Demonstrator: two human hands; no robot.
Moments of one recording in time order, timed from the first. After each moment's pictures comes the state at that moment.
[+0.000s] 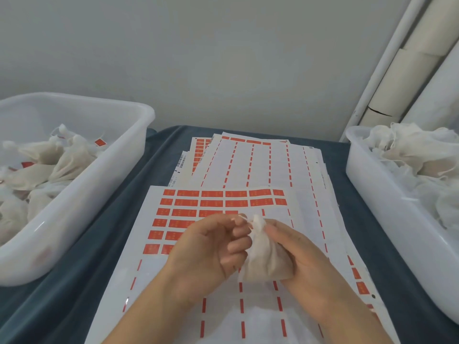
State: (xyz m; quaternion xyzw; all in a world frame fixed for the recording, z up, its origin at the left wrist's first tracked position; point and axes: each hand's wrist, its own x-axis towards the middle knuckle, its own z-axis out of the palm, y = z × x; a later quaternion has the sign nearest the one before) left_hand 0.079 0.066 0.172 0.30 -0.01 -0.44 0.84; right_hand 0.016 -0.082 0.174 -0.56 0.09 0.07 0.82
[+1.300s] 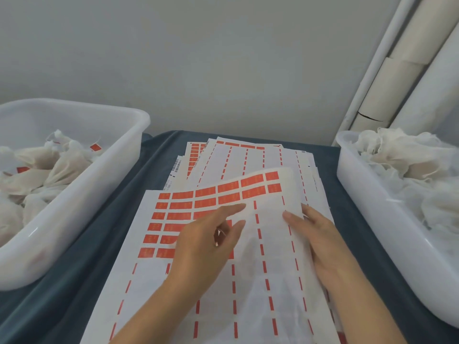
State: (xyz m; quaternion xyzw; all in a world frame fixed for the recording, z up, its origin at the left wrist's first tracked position) left_hand 0.076 0.053 0.157 0.86 -0.22 0.08 0.45; right_hand 0.034 -0.133 0.163 -0.67 0.24 -0.05 0.70
